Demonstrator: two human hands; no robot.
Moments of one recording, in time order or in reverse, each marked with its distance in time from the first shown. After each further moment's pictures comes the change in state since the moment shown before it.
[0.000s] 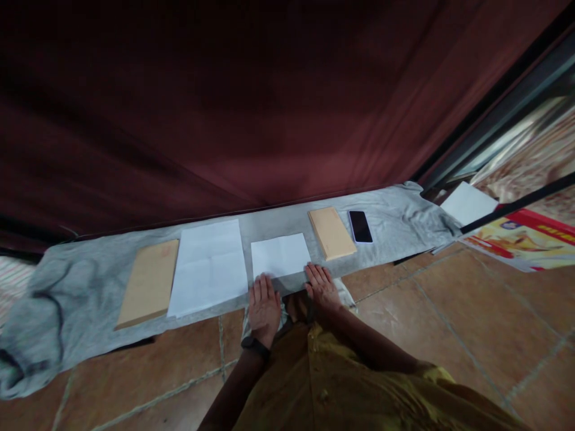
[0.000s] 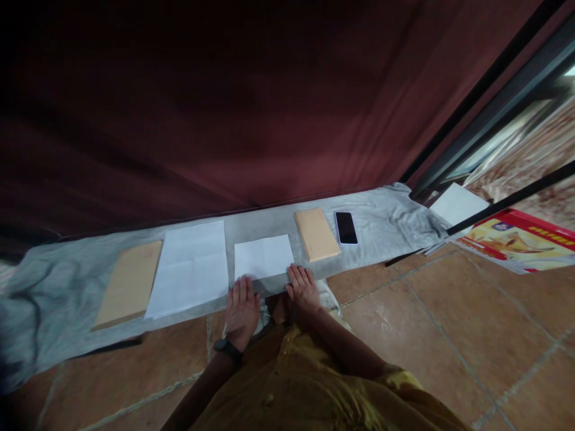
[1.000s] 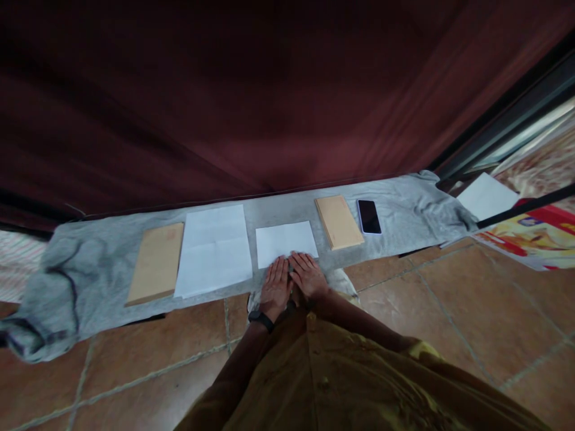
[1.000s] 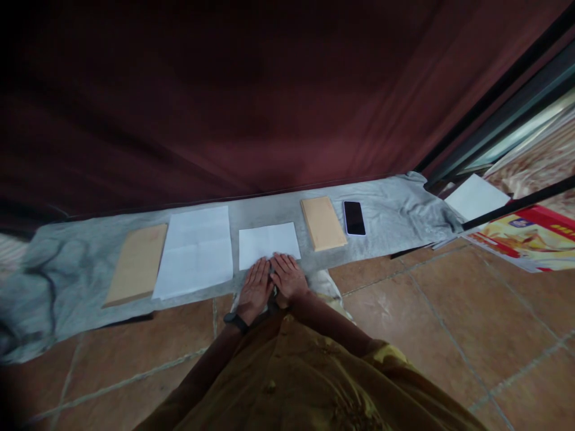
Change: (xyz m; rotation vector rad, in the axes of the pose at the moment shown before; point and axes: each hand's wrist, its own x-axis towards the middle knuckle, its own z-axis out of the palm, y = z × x) left_hand 0.014 0.001 0.013 -0.116 -0.177 0.228; right_hand 0.036 -0.035 0.004 0.168 -0.148 -0.171
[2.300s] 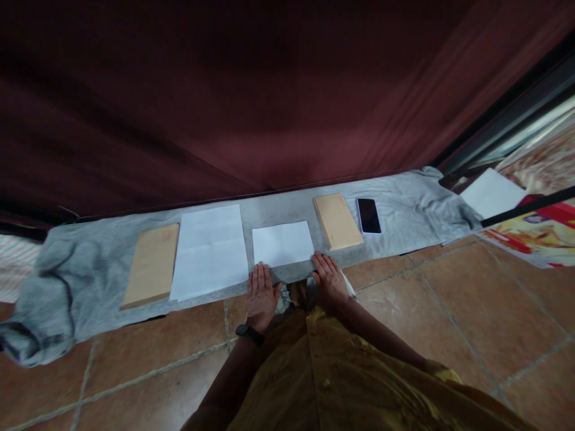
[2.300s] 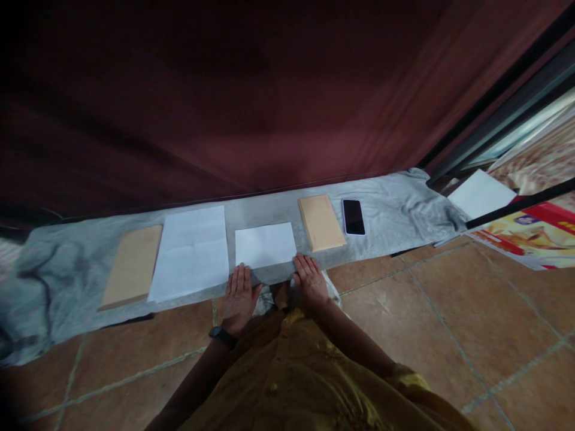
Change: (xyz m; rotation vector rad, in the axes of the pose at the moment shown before) left_hand -0.022 -0.008 -0.015 0.074 0.123 -0.205; right_hand -0.049 0.045 -0.017 -0.079 0.045 0.159
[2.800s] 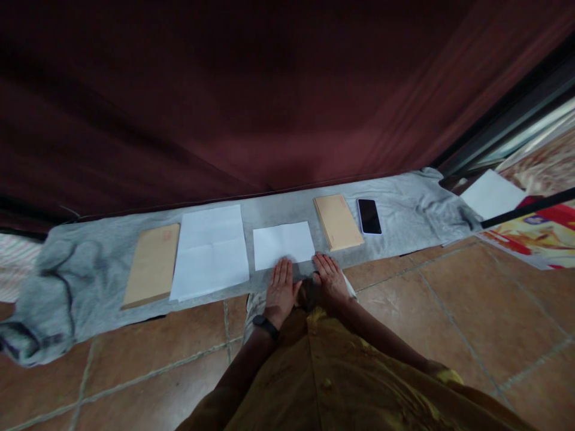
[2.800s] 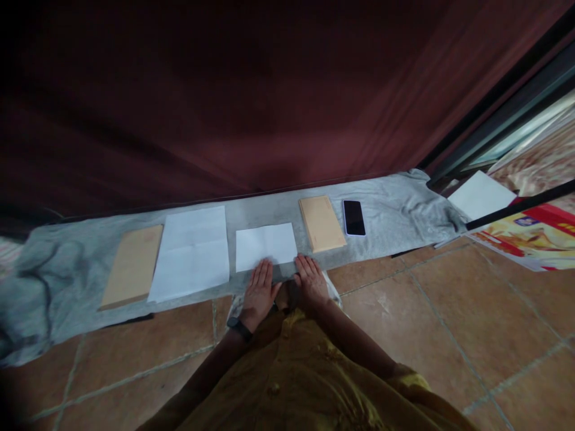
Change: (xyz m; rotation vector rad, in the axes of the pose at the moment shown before) left_hand 0.019 0.042 0.003 -0.106 -0.096 0.169; right_hand 0.000 0.001 0.002 -0.023 0.012 -0.002
